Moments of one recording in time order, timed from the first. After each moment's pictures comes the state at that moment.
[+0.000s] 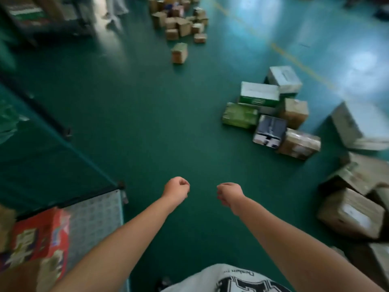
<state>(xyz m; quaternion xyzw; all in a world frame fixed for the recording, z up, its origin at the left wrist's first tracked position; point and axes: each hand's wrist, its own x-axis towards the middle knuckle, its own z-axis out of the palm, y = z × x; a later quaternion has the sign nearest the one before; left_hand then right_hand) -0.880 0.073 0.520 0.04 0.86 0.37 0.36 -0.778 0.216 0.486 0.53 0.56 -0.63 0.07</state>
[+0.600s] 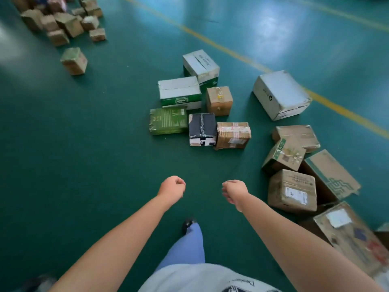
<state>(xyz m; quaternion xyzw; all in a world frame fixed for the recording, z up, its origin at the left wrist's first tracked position) -0.882 0.478 0.474 0.20 0.83 0.24 0.45 -0.708 0.583 0.446 0.68 0.40 -0.61 -0.05</state>
